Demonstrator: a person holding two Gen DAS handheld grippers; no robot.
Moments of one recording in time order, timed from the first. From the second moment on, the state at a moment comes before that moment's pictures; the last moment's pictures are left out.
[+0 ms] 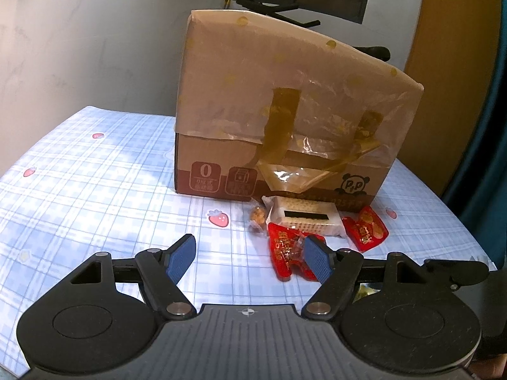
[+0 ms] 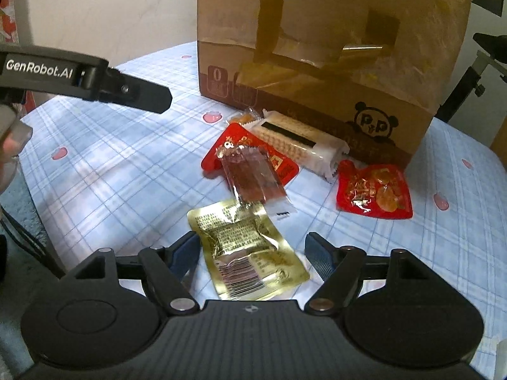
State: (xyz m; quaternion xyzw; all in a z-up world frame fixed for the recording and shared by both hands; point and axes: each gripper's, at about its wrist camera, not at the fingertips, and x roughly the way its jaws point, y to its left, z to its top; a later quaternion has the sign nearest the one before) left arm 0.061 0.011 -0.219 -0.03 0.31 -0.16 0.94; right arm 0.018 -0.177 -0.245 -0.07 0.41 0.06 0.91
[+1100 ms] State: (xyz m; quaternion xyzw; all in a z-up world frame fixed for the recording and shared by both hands) left arm 0.066 0.002 -0.238 -0.02 0.34 -0.15 0.93; right arm 0.009 -0.187 -0.244 -0.03 0.37 0.02 0.93
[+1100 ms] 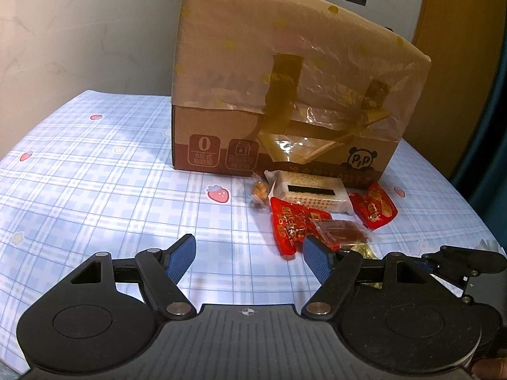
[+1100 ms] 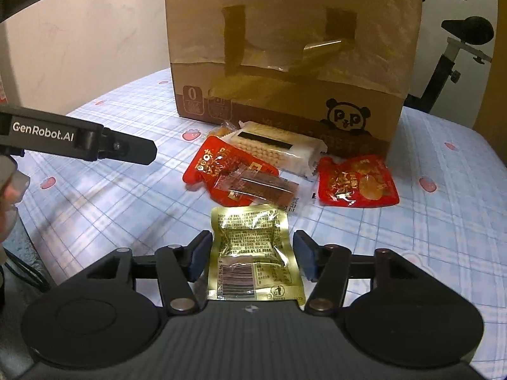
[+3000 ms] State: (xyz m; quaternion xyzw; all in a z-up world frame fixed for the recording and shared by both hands) left arm 0.109 -0.043 -0.253 -0.01 0.34 -0.19 0.92; right arm 0.021 -0.271 -0.230 0.10 0.25 -0.05 0.96
